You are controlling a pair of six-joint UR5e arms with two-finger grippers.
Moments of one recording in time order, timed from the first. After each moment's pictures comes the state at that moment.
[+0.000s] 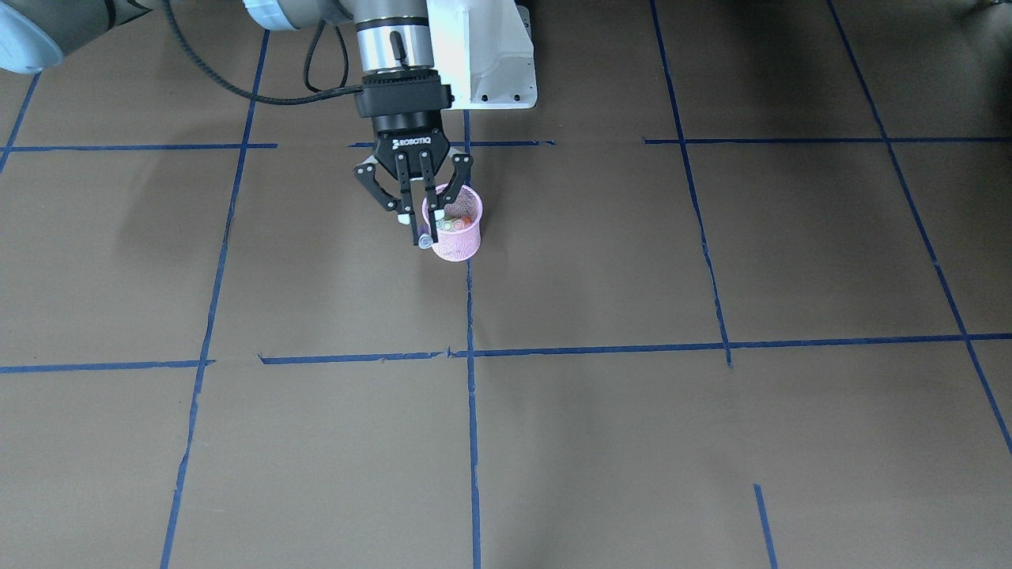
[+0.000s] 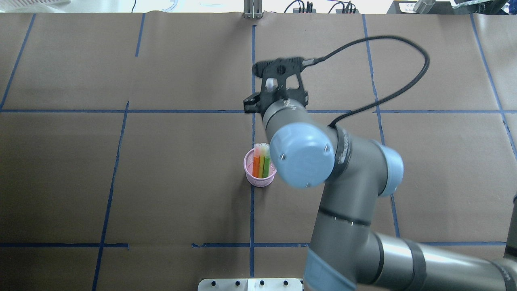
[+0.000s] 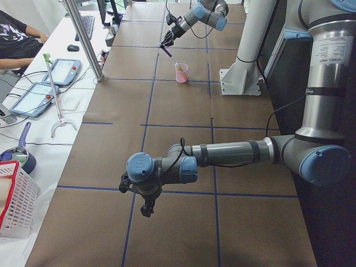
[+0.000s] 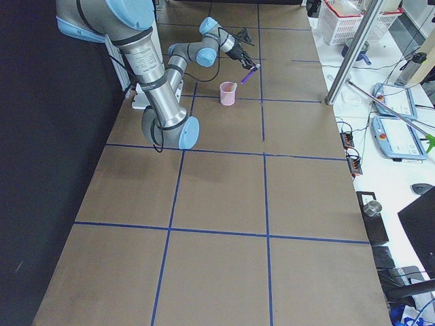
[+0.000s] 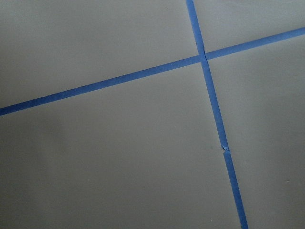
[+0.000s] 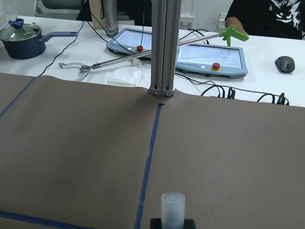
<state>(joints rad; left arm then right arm) -1.61 -1.58 -1.46 -1.59 -2.35 0.35 0.36 -0.89 1.89 -1.49 1.06 1.10</state>
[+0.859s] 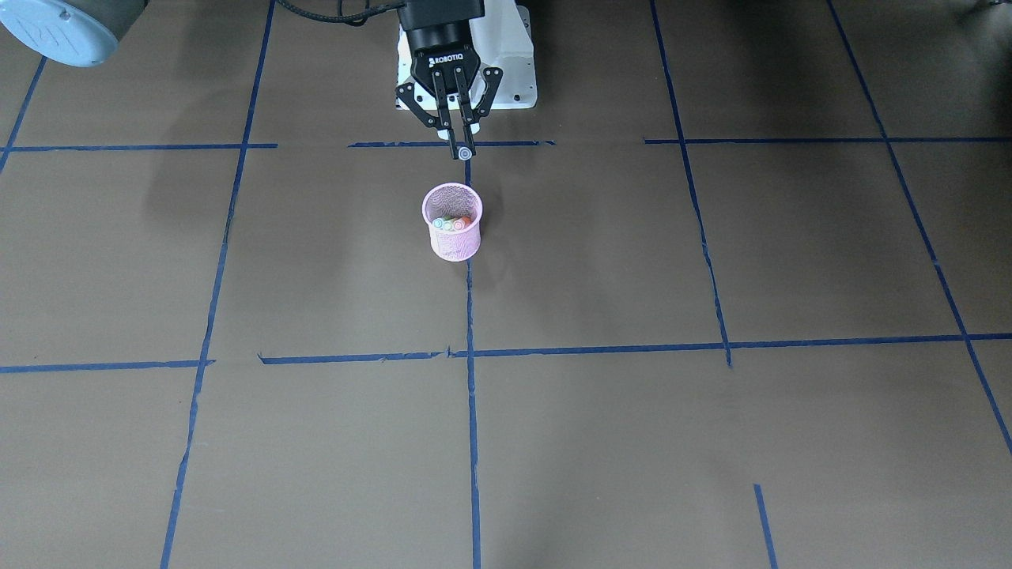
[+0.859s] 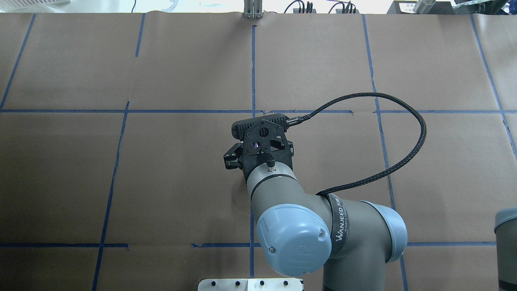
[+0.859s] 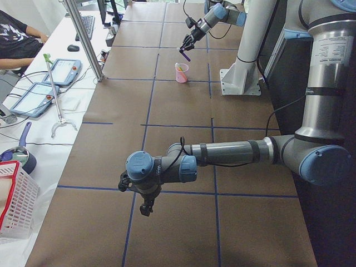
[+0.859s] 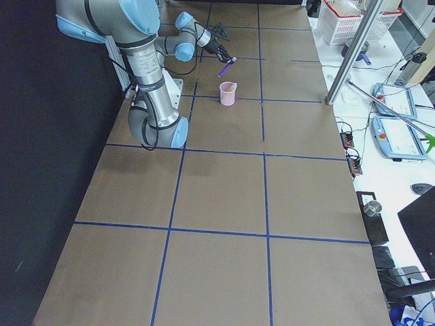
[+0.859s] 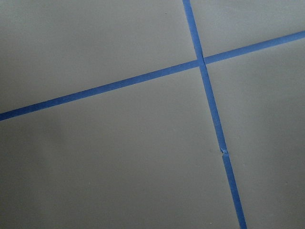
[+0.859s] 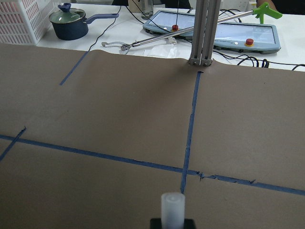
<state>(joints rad) -1.61 -1.58 -1.46 -1.59 -2.35 0.35 0.21 -0.91 2.02 -1.60 0.97 1.15</state>
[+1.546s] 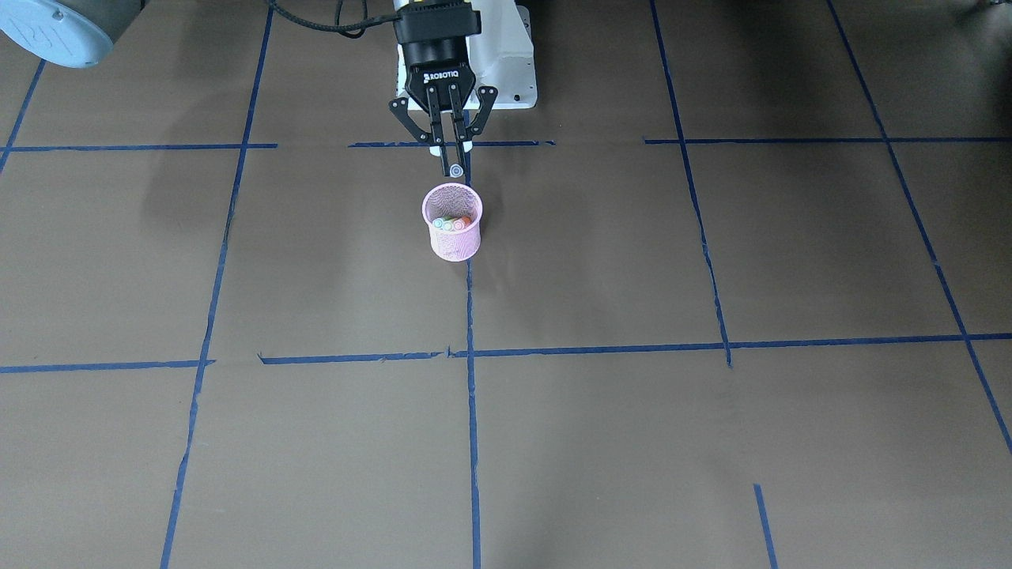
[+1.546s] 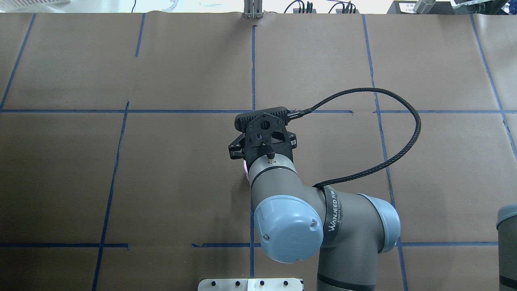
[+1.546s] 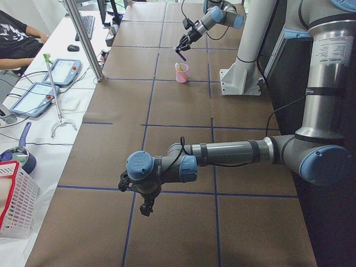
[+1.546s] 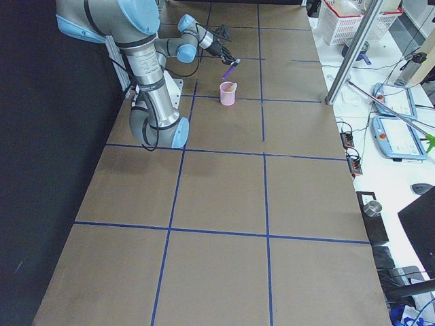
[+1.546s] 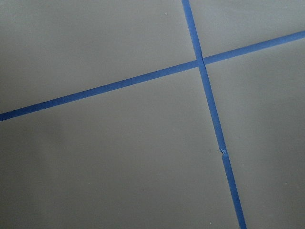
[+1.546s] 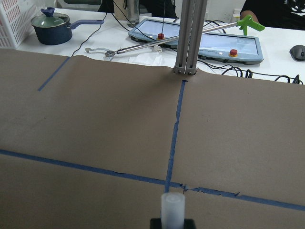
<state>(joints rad) -1.61 -1.58 -1.47 -1.59 -2.35 0.35 0.23 -0.91 1.97 -1.60 0.95 1.16</state>
